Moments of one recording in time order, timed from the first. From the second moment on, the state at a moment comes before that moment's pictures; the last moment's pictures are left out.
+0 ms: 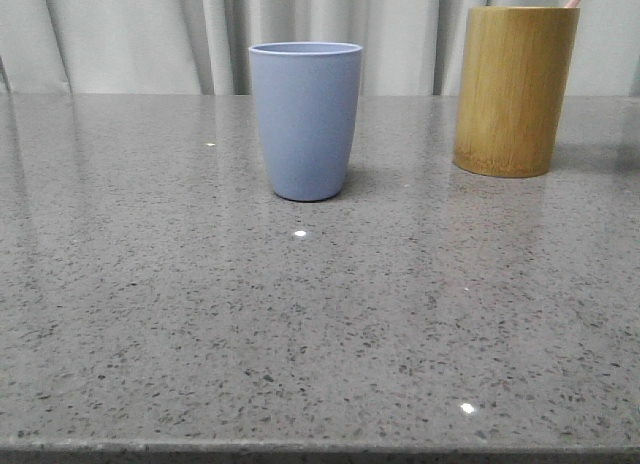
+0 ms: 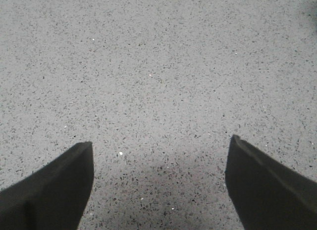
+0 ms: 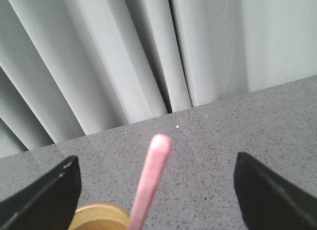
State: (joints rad) left arm -0.04 0.66 -0.77 -0.13 0.90 0.13; right arm 0.13 1.37 -0.83 0.16 -0.38 0.27
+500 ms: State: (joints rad) left arm -0.04 0.66 -0.77 -0.13 0.90 0.13; right arm 0.17 1.40 -0.83 0.16 -0.43 0.28
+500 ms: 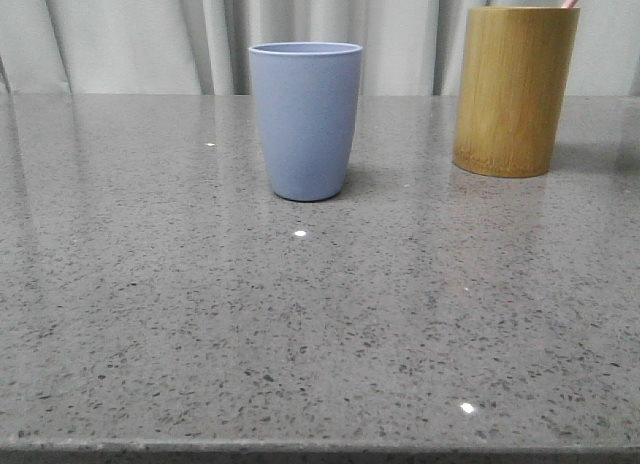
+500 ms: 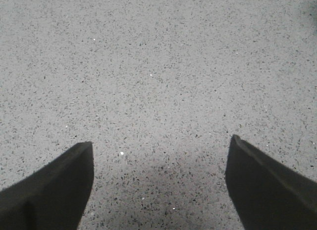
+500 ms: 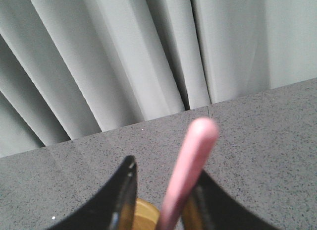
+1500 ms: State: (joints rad) left arm -0.04 0.66 -0.77 -0.13 0.90 0.13; right arm 0.17 1.26 -1.24 0.07 0.04 0.23
